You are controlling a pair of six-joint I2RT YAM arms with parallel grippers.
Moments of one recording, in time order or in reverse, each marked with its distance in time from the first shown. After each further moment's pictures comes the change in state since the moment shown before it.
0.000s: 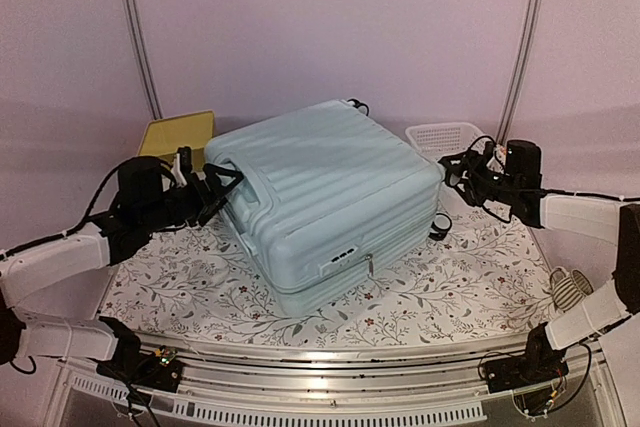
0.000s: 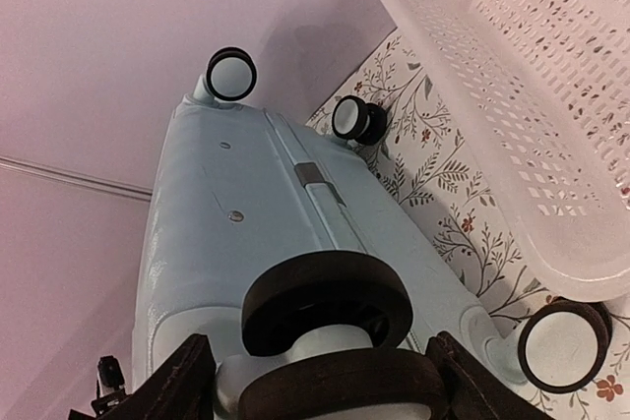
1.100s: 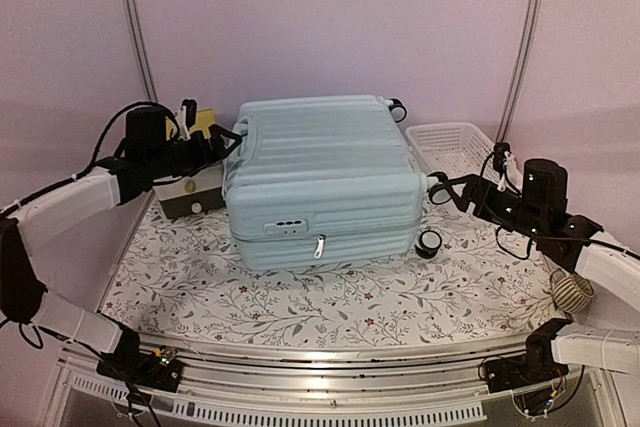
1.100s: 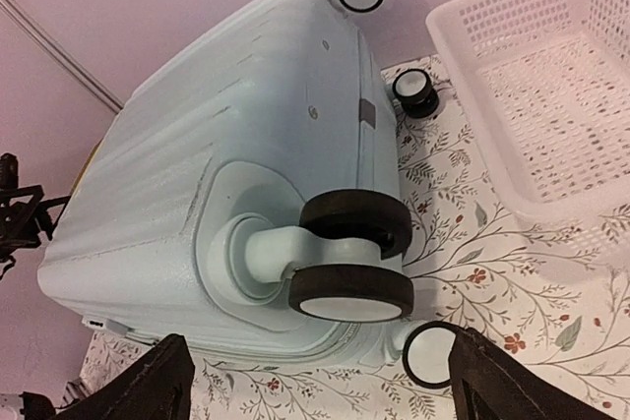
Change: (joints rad) left arm 0.163 0.315 0.418 -0.180 0.060 0.393; right arm 0.225 -0.480 -0.145 -0.334 0.315 -0.419
